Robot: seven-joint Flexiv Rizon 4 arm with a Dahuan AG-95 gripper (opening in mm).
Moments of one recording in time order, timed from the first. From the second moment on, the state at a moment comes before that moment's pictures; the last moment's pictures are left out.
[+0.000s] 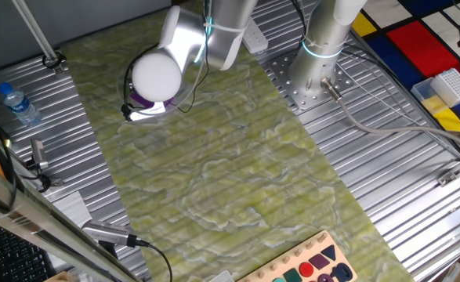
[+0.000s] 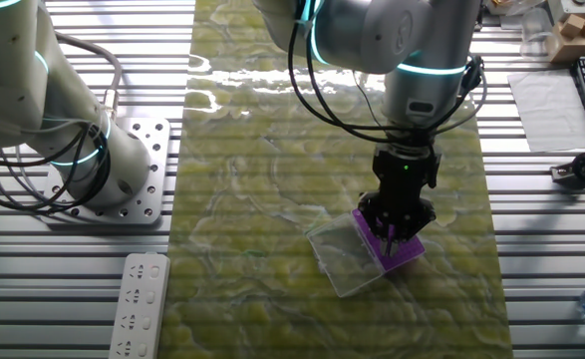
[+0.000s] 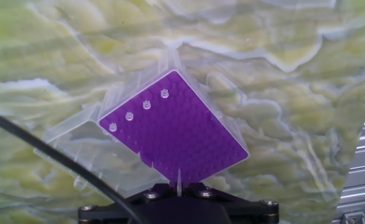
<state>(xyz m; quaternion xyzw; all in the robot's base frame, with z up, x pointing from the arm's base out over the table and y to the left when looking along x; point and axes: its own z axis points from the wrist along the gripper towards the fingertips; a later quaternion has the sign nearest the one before) 0.520 -0.170 0.067 0.61 -0.72 0.23 0.23</state>
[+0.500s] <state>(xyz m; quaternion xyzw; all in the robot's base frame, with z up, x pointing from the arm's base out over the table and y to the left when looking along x) 0.521 -0.169 0.067 0.61 -0.72 0.23 0.23</state>
